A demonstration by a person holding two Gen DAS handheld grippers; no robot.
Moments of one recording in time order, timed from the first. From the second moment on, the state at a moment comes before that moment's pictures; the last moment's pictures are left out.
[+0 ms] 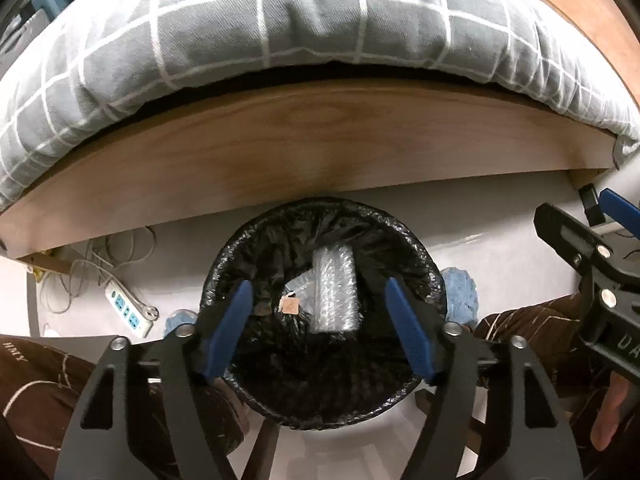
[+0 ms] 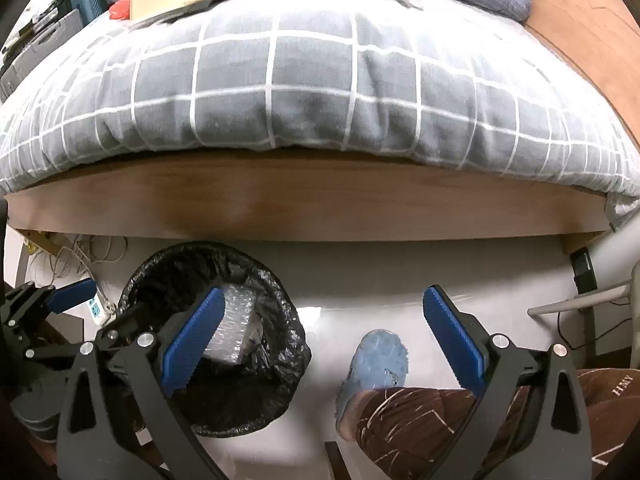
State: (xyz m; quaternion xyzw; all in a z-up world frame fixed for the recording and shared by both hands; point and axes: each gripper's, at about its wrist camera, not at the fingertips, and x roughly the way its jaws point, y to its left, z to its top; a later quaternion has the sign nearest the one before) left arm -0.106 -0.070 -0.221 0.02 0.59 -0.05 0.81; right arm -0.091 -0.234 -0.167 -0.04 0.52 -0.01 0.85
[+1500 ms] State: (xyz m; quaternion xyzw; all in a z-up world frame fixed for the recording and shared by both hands) left arm -0.048 -0.040 -0.053 -0.02 0.39 0.00 0.92; right arm -0.051 -0.260 -0.015 -0.05 0.30 -0.04 0.95
